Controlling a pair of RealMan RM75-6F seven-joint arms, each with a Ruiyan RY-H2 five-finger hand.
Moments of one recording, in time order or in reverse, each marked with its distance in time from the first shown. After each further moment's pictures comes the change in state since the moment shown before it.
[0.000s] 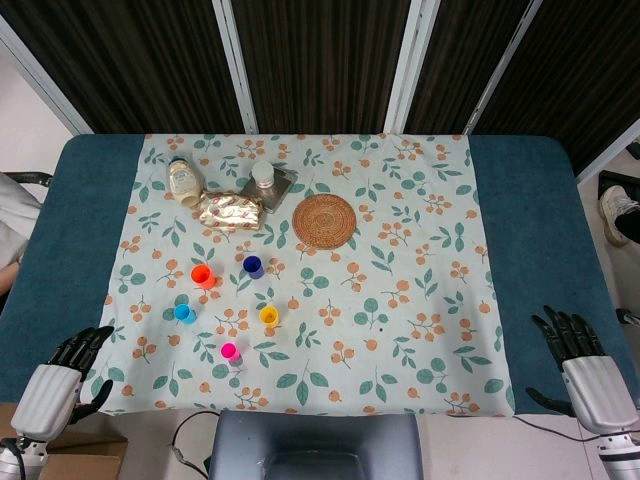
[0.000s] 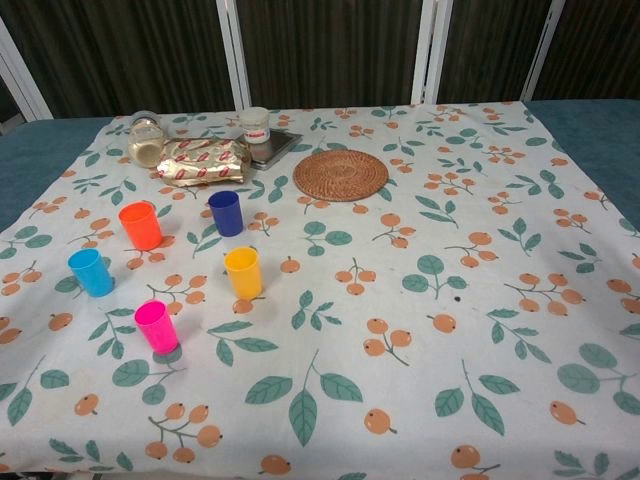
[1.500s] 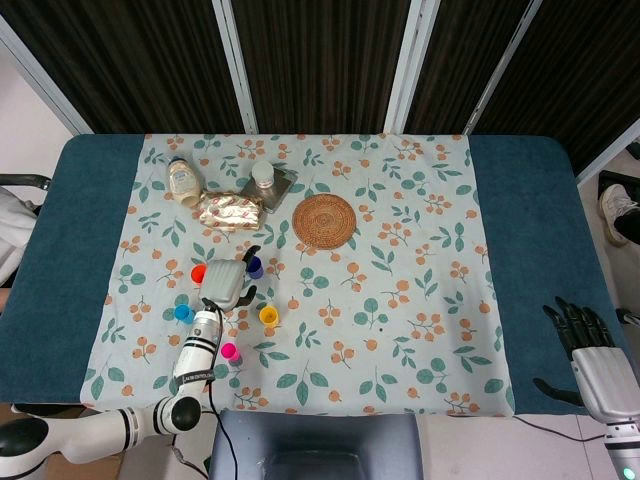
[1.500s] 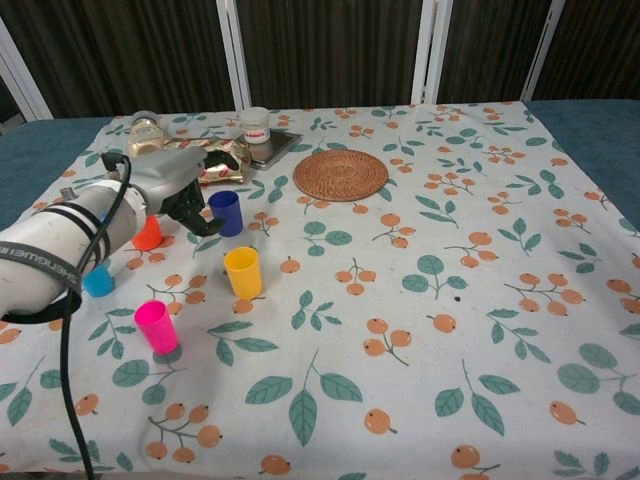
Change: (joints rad) left arm -0.693 -0.613 -0.435 0.212 -0.865 -0.518 0.663; right arm 0.018 0.020 0.030 -0.012 0.072 -0.042 0.029
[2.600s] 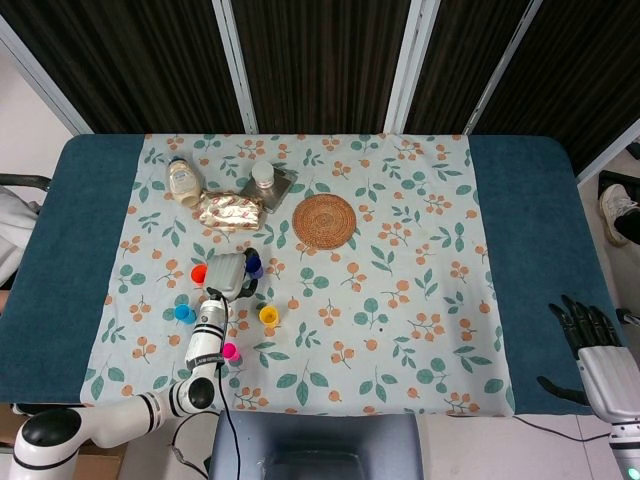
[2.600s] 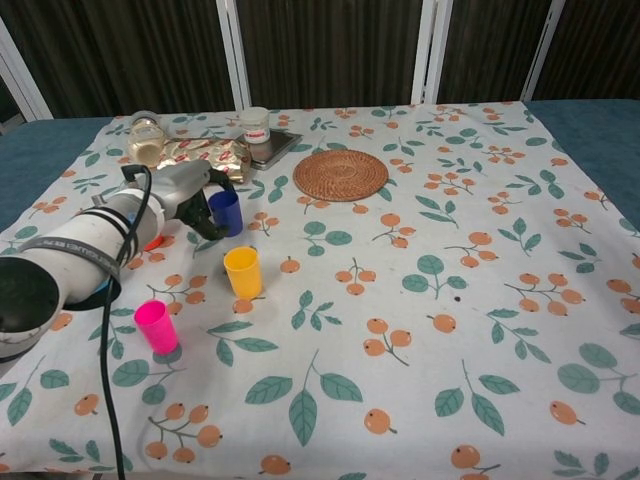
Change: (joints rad) left arm -0.086 -0.093 -0.018 0.237 -0.094 -0.085 -0.118; right arm -0.004 0.008 0.005 -0.001 0.007 0.008 0.015
